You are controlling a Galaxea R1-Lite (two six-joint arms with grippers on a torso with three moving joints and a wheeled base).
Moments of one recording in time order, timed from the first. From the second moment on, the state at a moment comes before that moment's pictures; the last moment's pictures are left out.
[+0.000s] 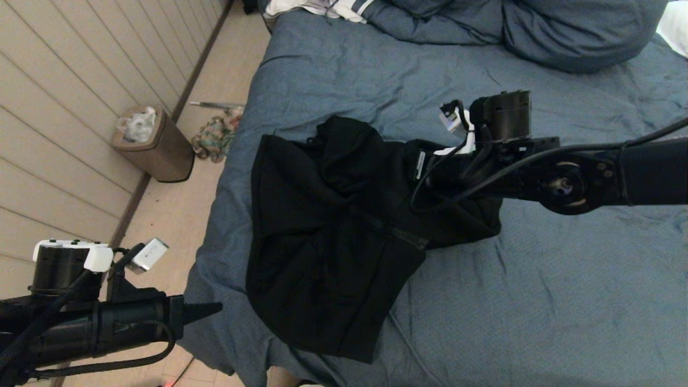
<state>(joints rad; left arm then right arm) -0.17 1.58 -0.38 -0.56 -0.59 -0.28 0.39 1.88 -1.41 -0.18 0.18 0.43</state>
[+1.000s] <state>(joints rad) -0.69 1.70 -0.67 -0.15 -0.43 -0.17 0.35 1.98 -1.54 -0.11 0.18 0.43</state>
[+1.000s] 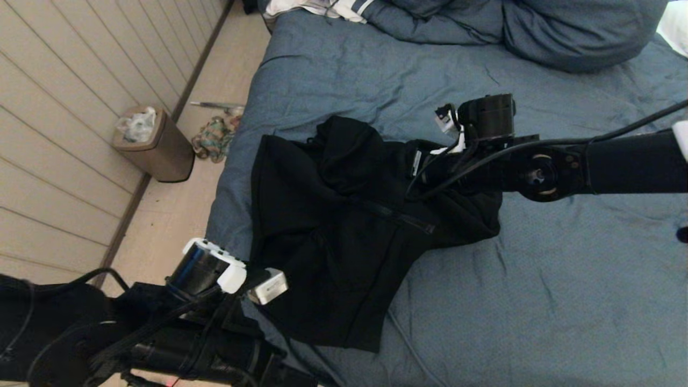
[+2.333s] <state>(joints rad) -0.91 2.01 -1.06 -0.05 0.11 -0.57 0.36 1.97 -1.52 -0.12 0.18 0.44</state>
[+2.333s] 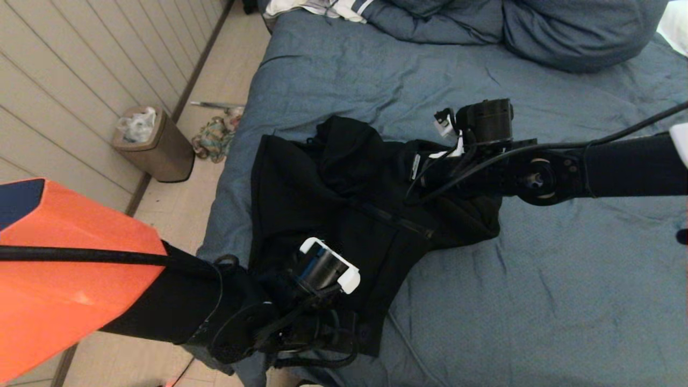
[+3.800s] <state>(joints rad) -0.96 2.19 -1.24 0.00 0.31 -0.67 0.36 1.96 -1.50 -0.12 0.18 0.43</state>
